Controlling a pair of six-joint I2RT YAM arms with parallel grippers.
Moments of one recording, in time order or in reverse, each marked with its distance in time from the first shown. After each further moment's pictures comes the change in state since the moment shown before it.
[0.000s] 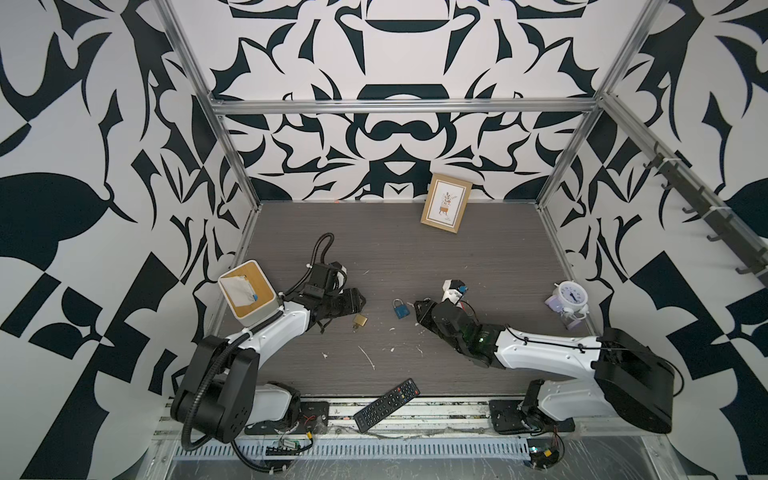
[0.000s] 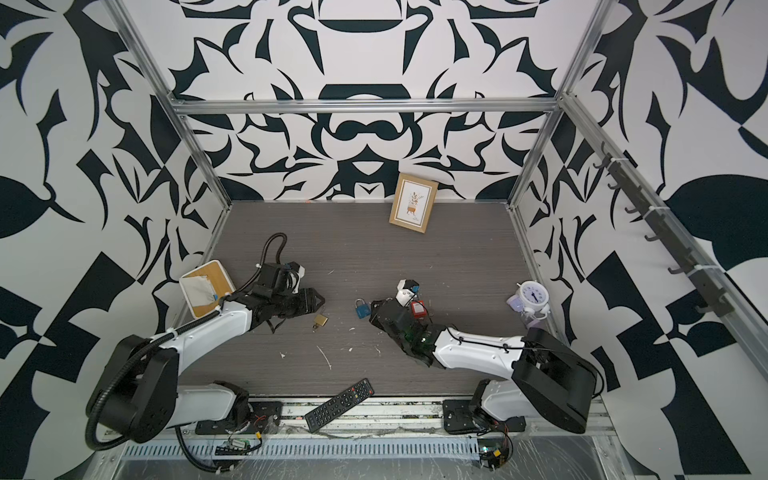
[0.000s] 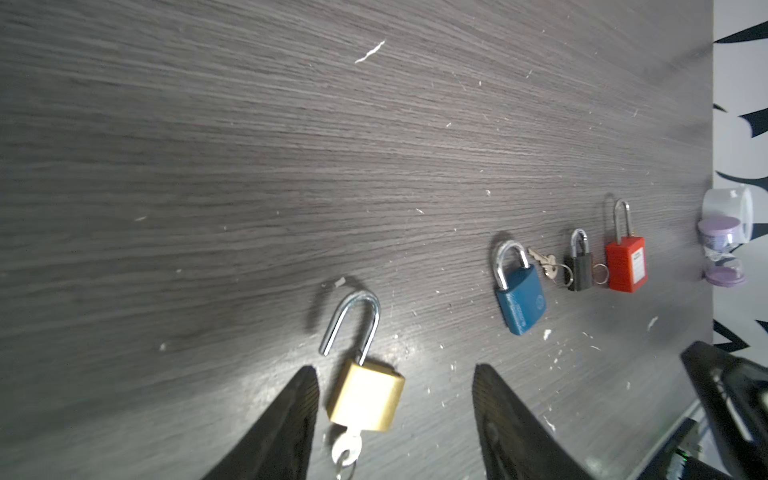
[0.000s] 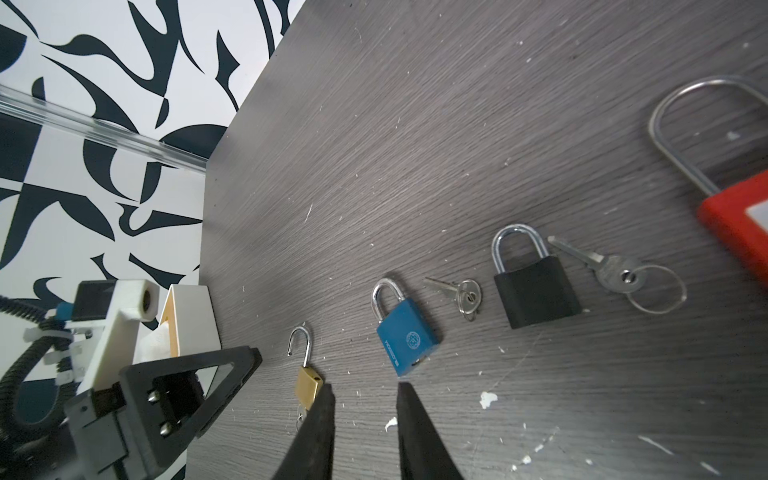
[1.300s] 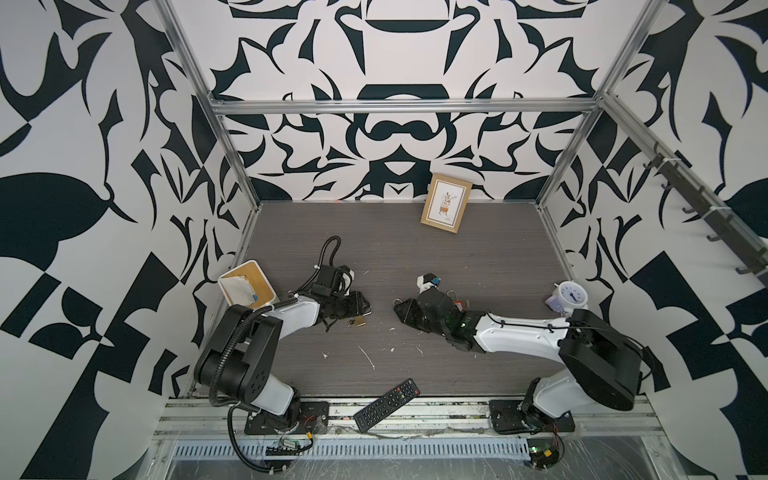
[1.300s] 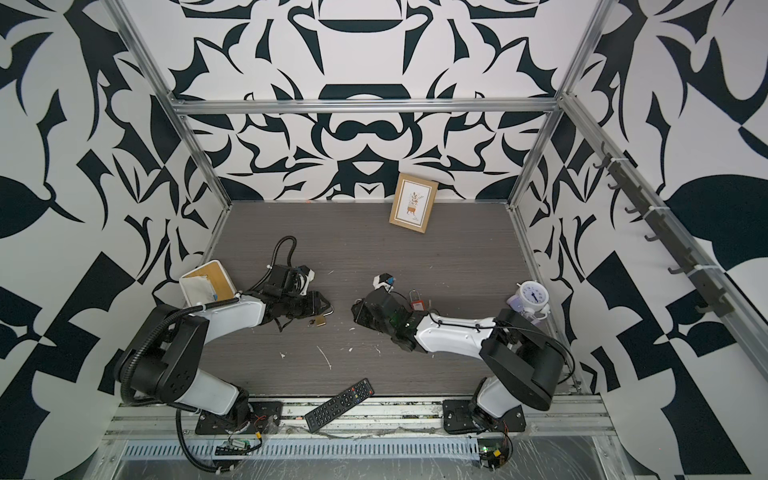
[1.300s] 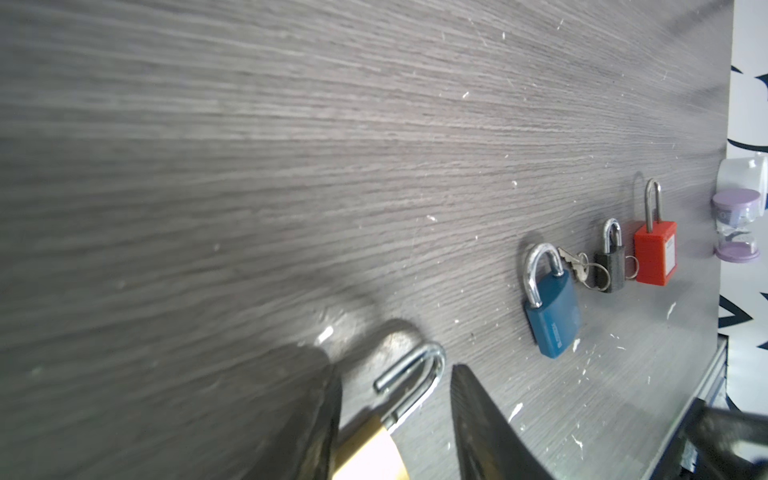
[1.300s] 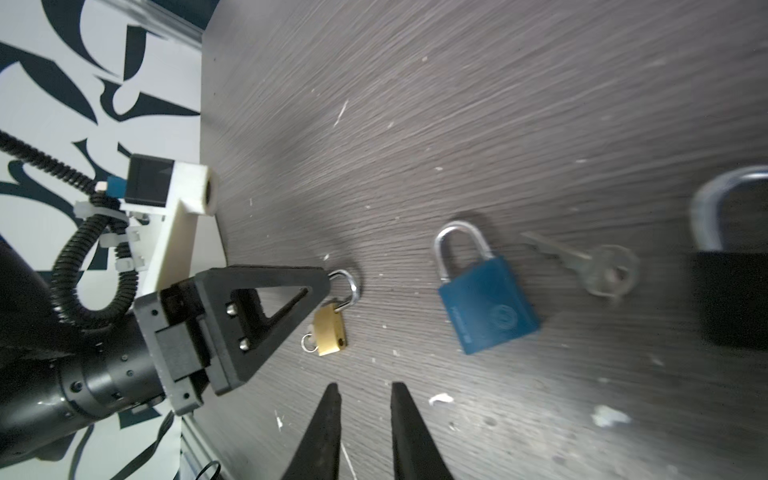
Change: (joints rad) left arm 0.003 0.147 -0.019 0.132 0.074 0.016; right arm -0.042 0.223 0.191 0.007 -0.340 -0.127
